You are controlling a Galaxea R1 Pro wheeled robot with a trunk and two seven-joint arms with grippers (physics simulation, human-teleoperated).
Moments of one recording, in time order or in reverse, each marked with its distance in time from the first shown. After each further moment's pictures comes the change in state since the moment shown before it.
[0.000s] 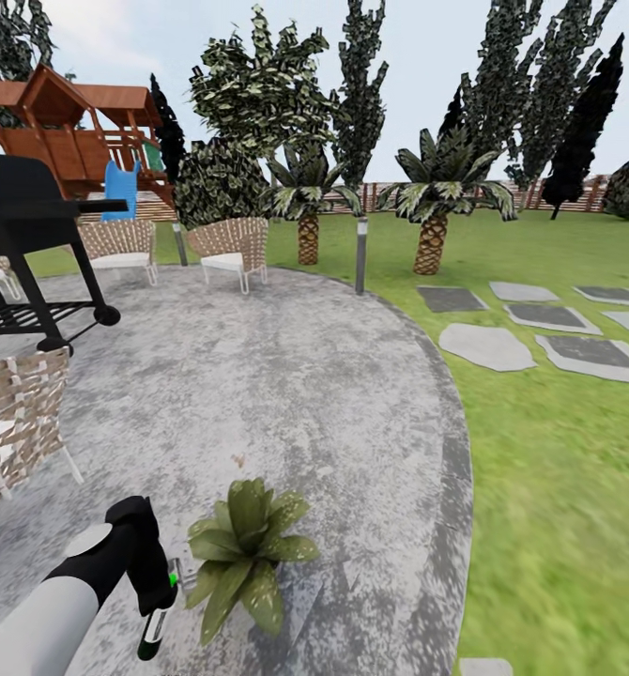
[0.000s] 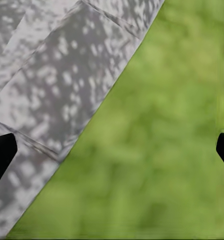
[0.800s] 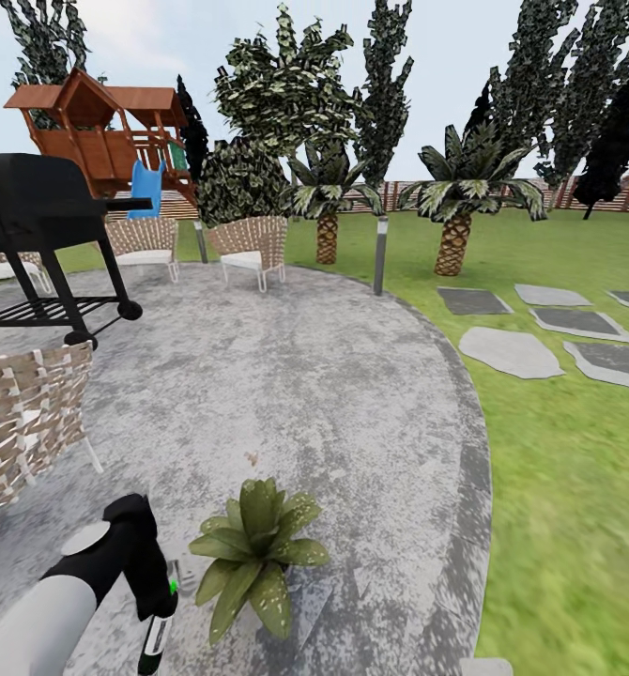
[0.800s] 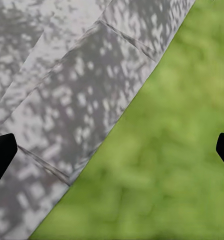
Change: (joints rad) left arm -0.002 0.006 0.002 -0.009 -0.001 0.001 -0.103; right arm 0.000 -0.001 0.000 0.002 0.001 -0.002 0.001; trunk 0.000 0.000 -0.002
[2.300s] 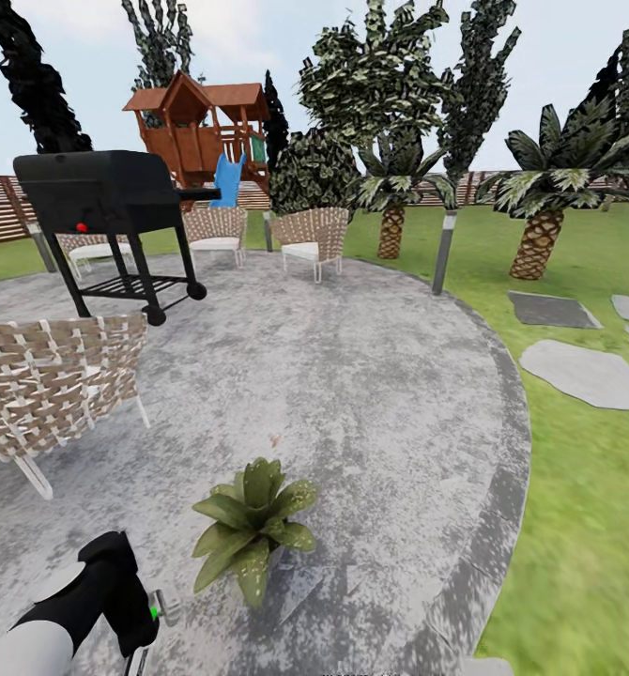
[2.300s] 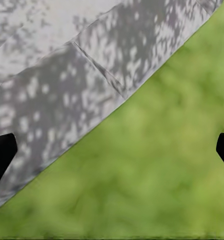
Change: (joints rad) left arm 0.115 0.016 0.103 -0.007 0.038 0.026 0.188; right arm 0.000 0.001 -0.002 -0.002 -0.004 0.001 -0.001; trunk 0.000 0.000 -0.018
